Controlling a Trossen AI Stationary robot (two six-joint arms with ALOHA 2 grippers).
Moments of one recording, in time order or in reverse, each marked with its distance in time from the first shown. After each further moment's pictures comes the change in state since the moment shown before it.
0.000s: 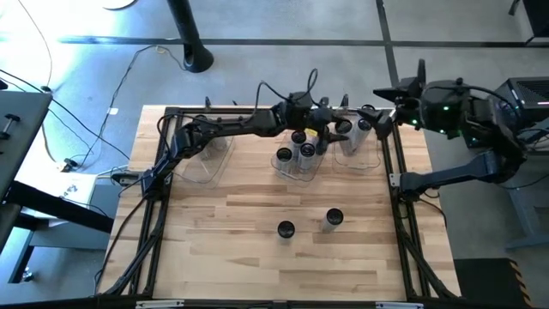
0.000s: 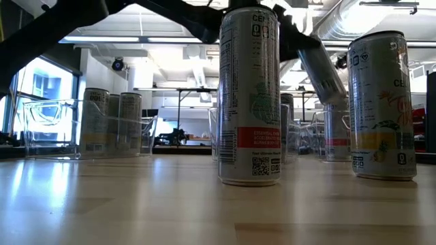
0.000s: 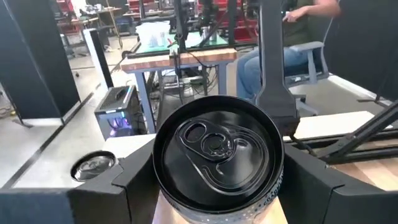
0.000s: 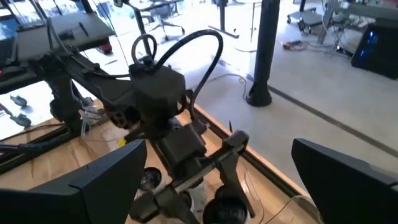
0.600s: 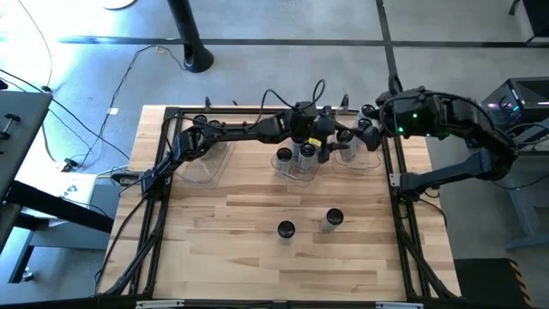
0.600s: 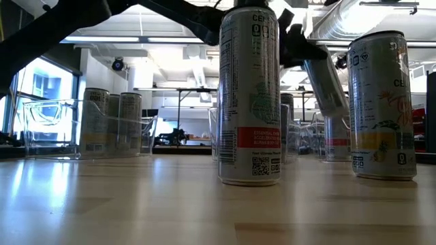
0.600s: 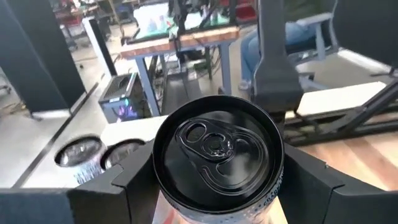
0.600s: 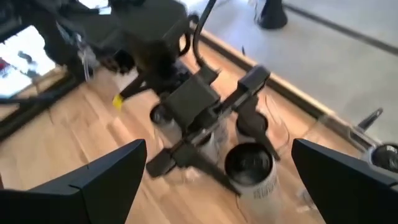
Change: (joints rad) left arm -0.036 0.034 0.002 -0.043 -0.073 0.078; right arm 0.008 0.077 -0.002 -0.220 -0.125 0.243
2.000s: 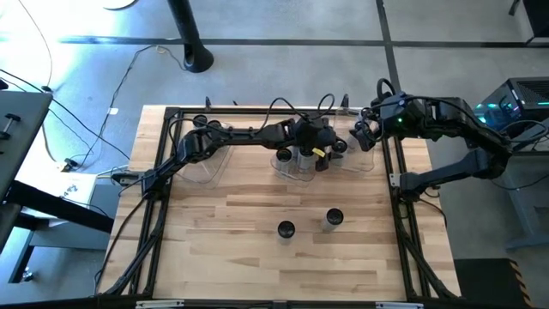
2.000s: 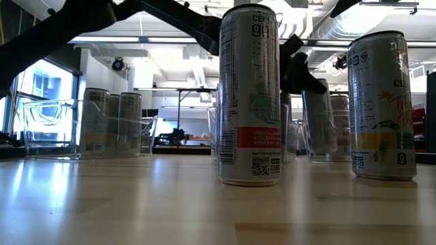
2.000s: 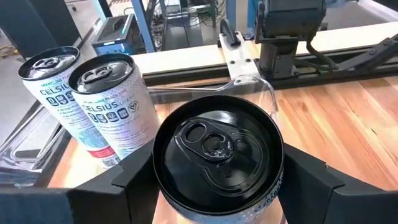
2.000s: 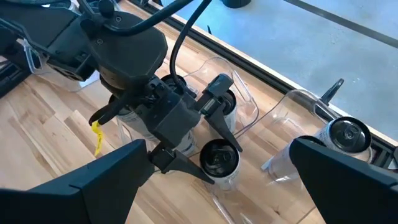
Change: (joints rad) left arm -0.028 0.071 0.003 -0.165 -0.081 0.004; right arm 0.000 0.051 -0.001 -0.116 0.085 0.094
